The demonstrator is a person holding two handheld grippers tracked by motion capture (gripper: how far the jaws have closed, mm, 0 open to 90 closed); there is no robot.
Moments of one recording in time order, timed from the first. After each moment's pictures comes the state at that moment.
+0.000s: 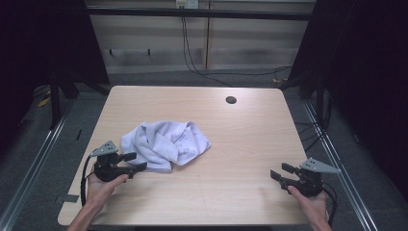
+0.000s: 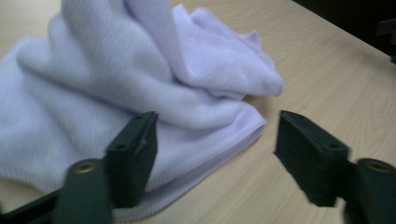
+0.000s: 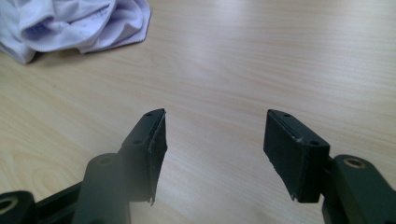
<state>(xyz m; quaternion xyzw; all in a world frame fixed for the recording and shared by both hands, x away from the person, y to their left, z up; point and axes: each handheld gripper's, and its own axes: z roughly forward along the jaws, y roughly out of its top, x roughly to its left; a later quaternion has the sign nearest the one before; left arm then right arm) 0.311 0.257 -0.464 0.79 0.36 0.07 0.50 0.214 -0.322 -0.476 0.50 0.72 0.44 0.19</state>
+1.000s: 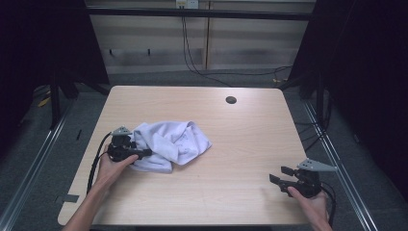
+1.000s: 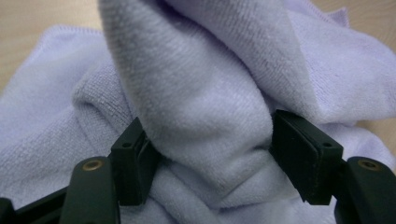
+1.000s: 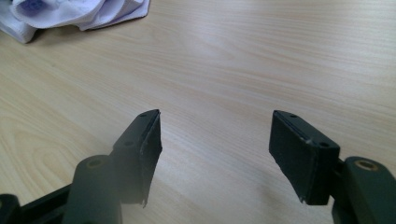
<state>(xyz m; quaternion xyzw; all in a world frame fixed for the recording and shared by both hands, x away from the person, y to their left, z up) 0.383 0.241 -0.494 0.82 0.40 0.06 0.41 0.217 -0.325 -0.483 0.50 0.74 0.43 0.16</state>
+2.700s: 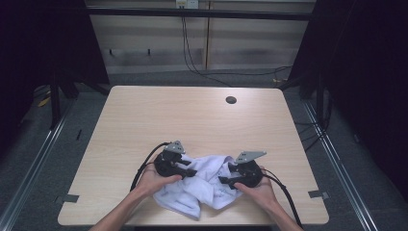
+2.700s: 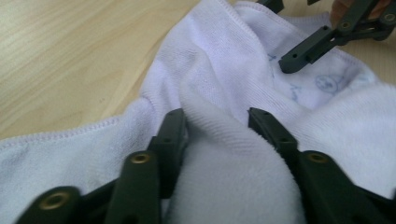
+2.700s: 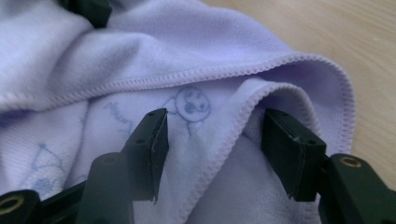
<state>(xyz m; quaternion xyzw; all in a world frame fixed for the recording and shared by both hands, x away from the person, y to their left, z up) 0.327 0.103 -0.475 0.89 0.21 -0.04 0.41 0.273 -0.182 -0.502 0.36 0.84 0.39 0.08</state>
